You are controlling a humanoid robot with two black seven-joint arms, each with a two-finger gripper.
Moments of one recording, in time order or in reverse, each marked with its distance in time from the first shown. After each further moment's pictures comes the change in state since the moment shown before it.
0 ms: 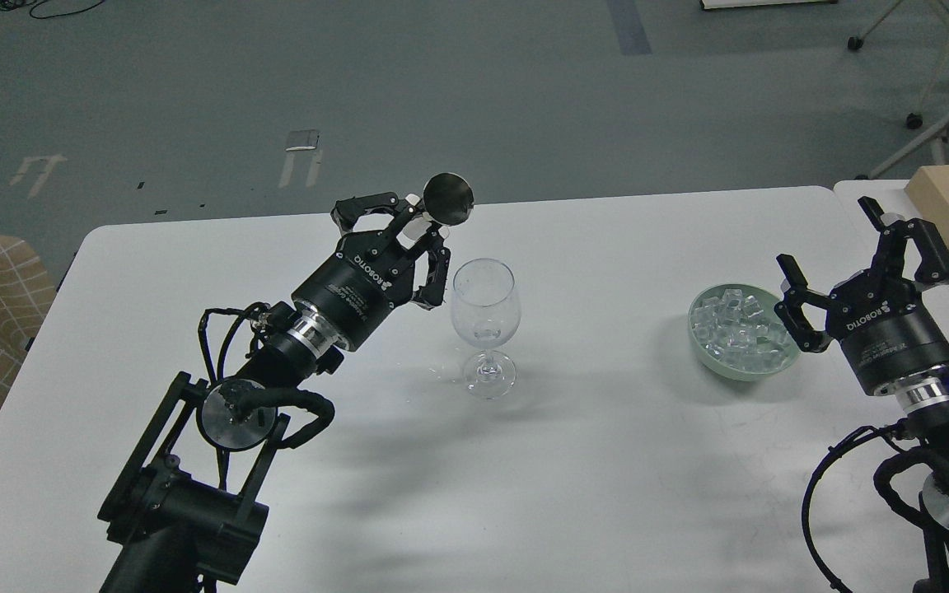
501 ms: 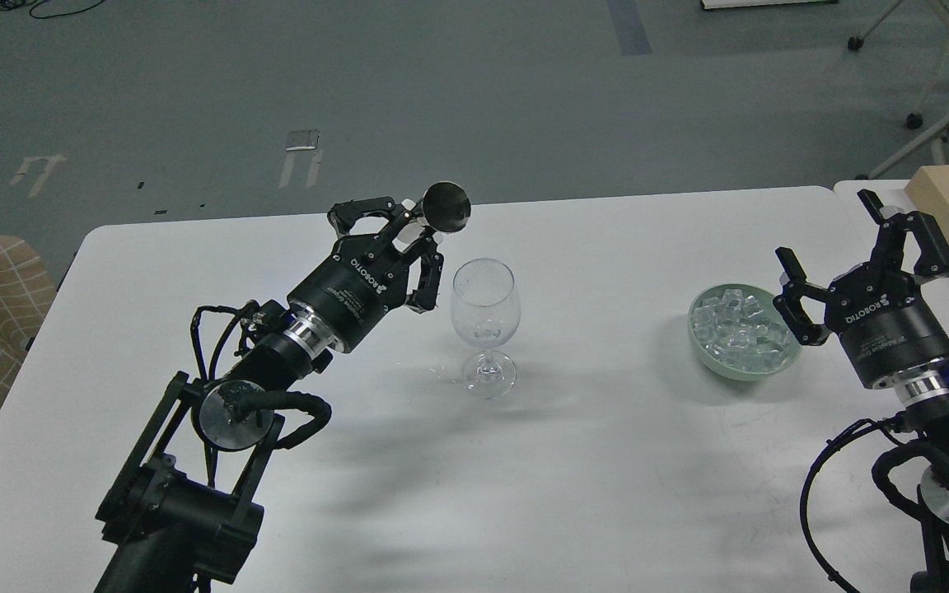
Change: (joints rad) left arm -0.002 0.002 -0.004 0.003 0.080 0.009 -0.008; right arm 0.018 0.000 -0.001 -0.003 0.000 0.000 0.000
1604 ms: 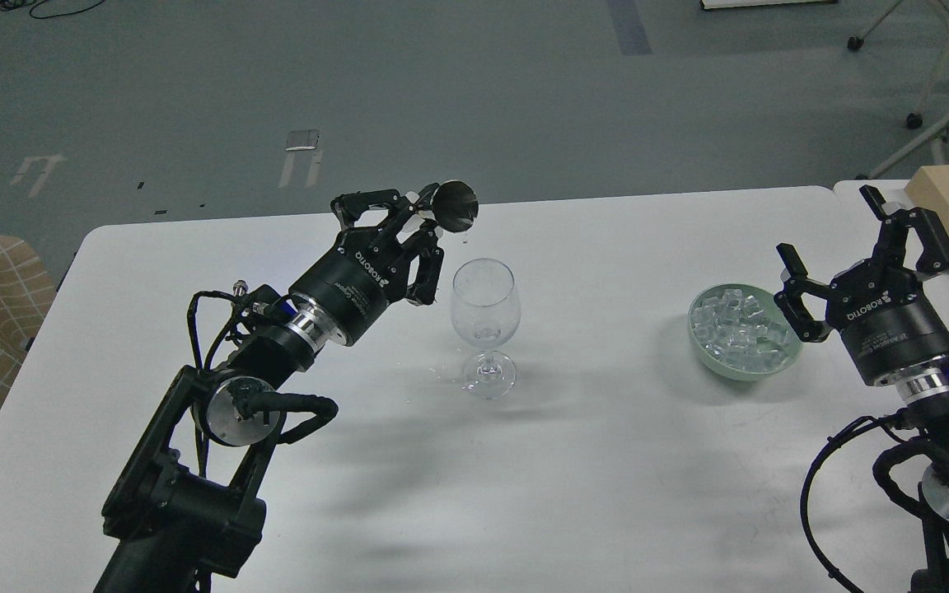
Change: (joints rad) left arm -0.012 -0.003 0.002 -0.013 0.140 -0.023 -0.032; right arm 0.003 0.000 0.002 0.012 0.000 0.000 0.000
